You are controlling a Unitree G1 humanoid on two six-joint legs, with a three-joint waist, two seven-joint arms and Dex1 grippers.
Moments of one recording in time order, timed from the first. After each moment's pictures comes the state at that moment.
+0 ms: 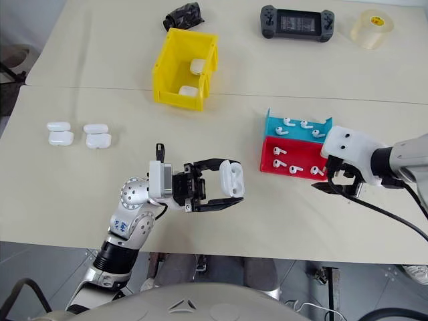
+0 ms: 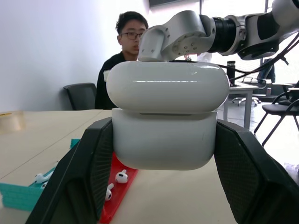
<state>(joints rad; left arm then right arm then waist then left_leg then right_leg) -0.18 0.18 -0.25 -0.15 -0.43 -0.15 -1.05 -0.26 -1.28 0.08 -0.34 0.24 0.72 1.08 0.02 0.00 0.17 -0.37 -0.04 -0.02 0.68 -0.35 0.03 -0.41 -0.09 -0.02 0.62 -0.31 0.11</state>
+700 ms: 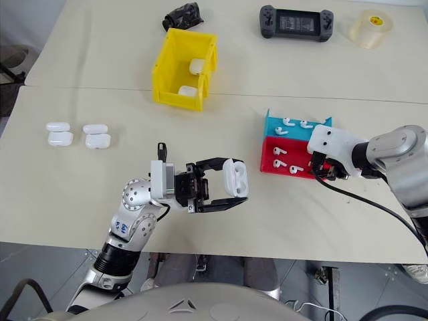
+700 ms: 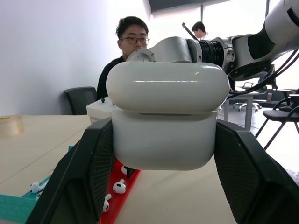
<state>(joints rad) -0.18 0.18 -0.28 -0.19 -0.43 -0.11 -1.01 -0.42 -1.16 0.24 -0.21 0.09 0.70 1.11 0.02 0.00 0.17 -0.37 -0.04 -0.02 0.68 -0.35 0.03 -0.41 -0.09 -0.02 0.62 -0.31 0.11</state>
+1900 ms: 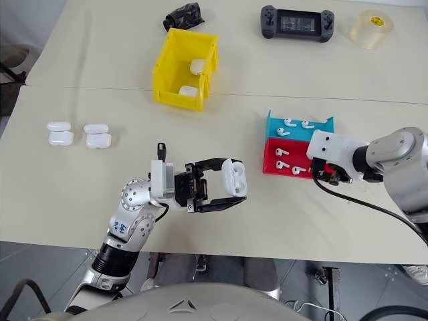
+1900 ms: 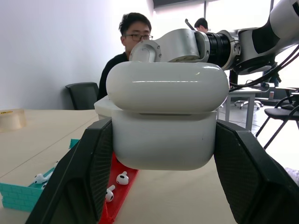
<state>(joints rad) -0.18 0.19 -0.28 -0.19 -0.43 -0.11 -1.00 -0.40 -1.19 0.26 -0.28 0.01 0.76 1.15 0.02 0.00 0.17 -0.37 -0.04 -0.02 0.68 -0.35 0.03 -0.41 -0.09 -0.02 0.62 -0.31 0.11</state>
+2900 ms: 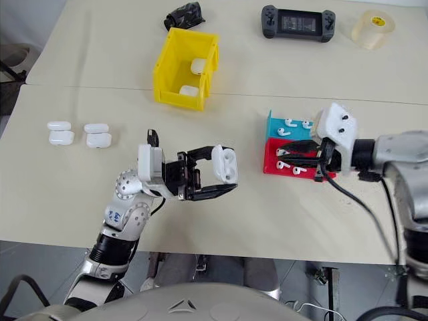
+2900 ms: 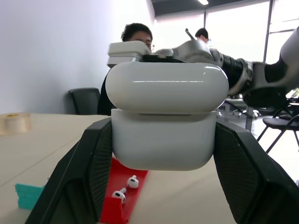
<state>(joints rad) -0.27 0.21 -0.19 -0.11 -0.54 -0.05 -1.07 -0.29 -0.81 -0.19 -0.37 0.49 0.62 1.15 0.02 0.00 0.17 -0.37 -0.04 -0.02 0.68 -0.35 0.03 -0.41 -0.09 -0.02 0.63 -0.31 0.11</state>
